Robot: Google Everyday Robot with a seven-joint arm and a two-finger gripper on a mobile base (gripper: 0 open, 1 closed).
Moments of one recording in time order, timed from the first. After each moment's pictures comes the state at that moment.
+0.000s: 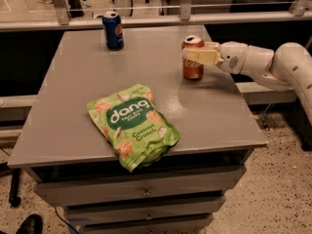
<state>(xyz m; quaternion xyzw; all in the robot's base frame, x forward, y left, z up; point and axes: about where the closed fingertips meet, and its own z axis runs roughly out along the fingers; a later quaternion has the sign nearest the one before) 0.700 -0.122 0.900 -0.32 0.63 0.45 0.55</state>
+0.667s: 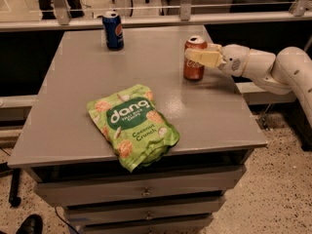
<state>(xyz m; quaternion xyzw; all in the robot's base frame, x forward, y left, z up) 0.700 -0.129 0.891 -0.31 0.62 0.46 0.55</state>
